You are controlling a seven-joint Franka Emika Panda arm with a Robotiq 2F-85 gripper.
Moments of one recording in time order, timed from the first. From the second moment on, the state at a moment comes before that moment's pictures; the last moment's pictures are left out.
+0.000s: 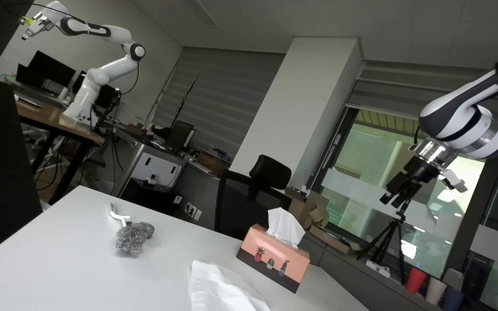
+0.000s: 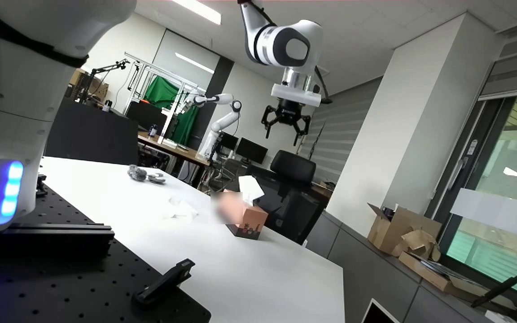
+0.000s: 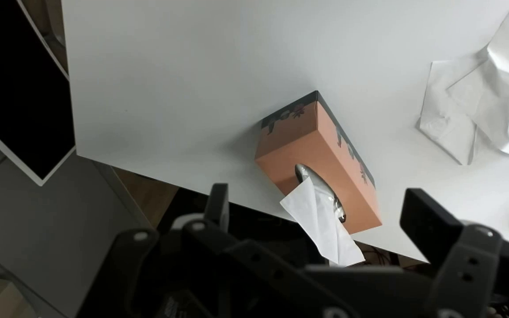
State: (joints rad) arm 0.03 -0.05 -0.38 -2.22 0.18 2.54 -0.84
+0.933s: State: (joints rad) arm -0.08 0.08 -0.26 -2.13 0.35 2.57 -1.08
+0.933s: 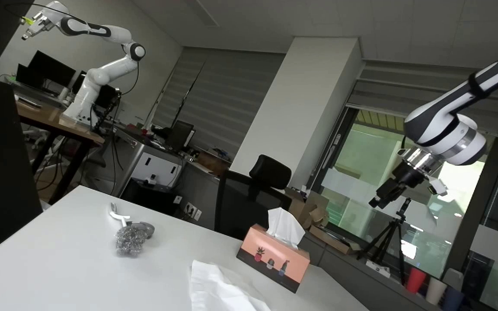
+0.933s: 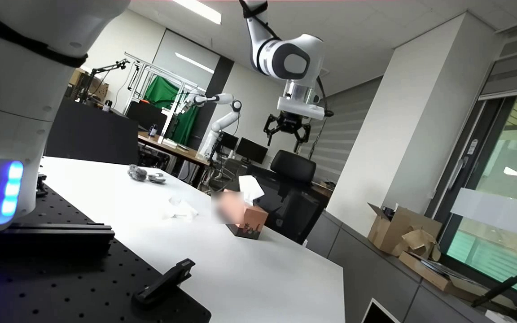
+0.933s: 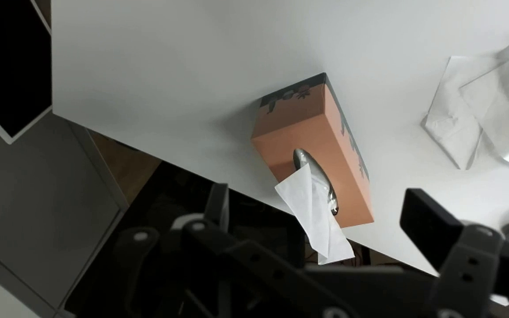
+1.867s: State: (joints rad) arm -0.26 0.67 0.02 -1.44 0.29 2.40 -1.26
